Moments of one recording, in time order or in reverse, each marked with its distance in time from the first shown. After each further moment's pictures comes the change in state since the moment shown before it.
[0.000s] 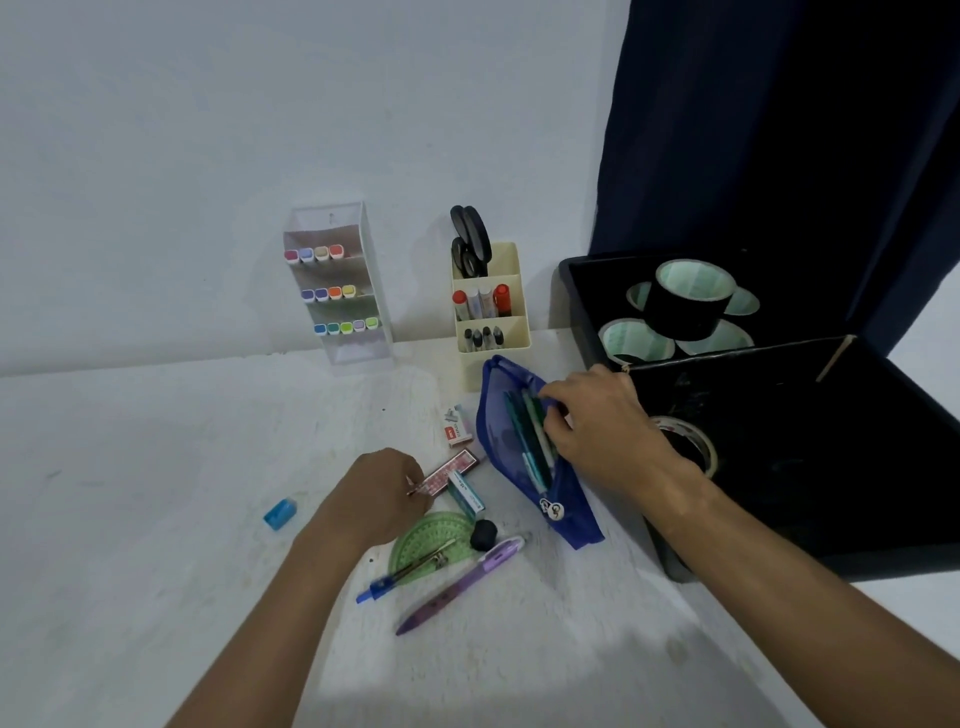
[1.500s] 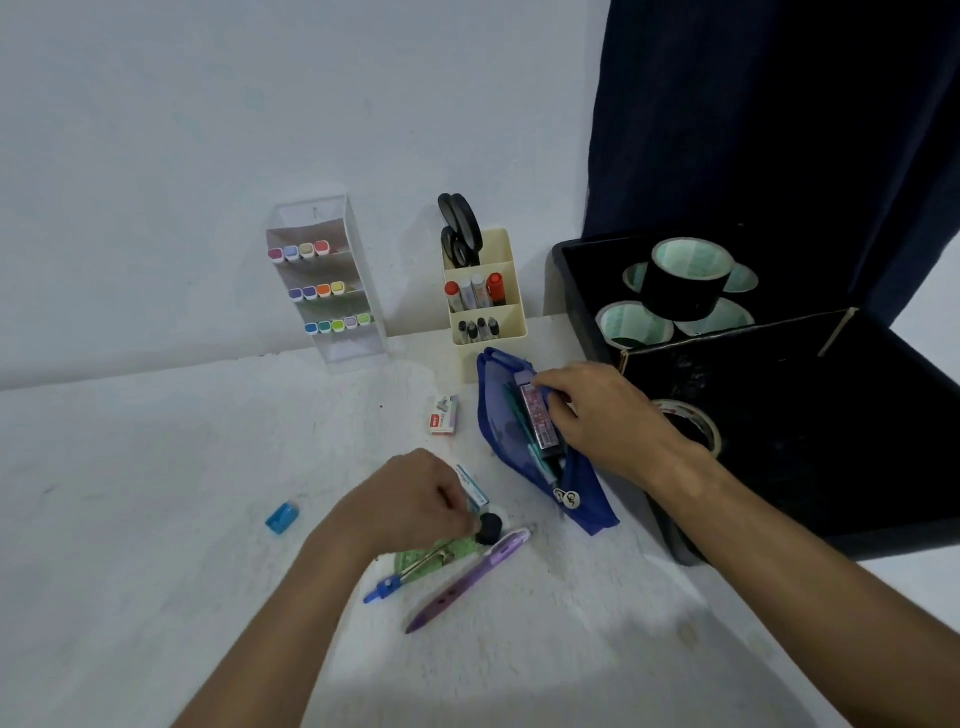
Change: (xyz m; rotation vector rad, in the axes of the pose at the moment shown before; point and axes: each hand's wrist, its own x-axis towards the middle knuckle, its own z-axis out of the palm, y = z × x) left_hand -0.015 0.029 -0.014 -0.217 -0.248 0.130; right_hand 0.002 0.008 0.004 0.204 -0.060 0.036
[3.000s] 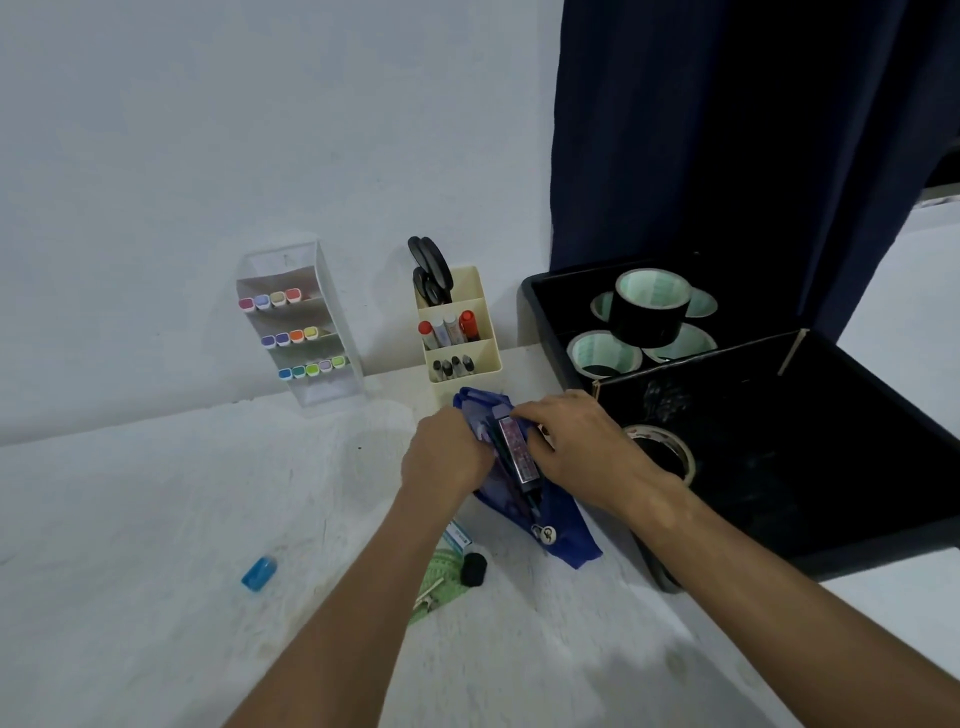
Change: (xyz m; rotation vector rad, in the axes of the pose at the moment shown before) left_hand 0.079 0.055 0.003 -0.007 0.421 -0.107; right_hand 0.003 0.003 0.003 -0.031 0.082 -0.056
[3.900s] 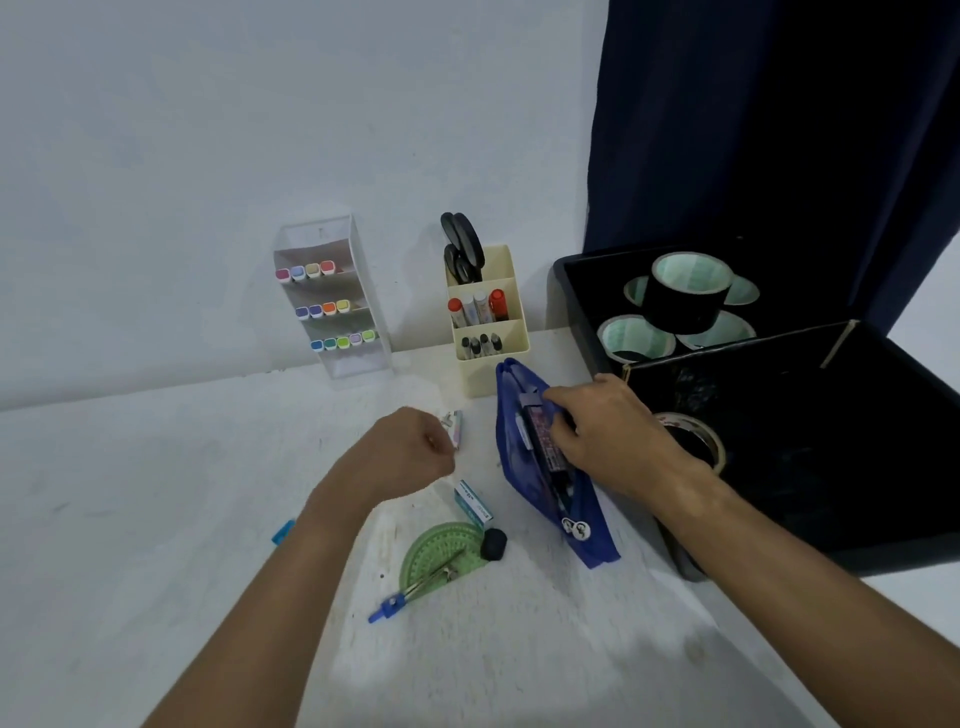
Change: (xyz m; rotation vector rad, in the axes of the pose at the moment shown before) left_hand -0.022 -0.056 -0.054 0.013 -0.220 0.074; right_hand 0.000 -0.003 -0.002 -0.102 -0.010 -0.013
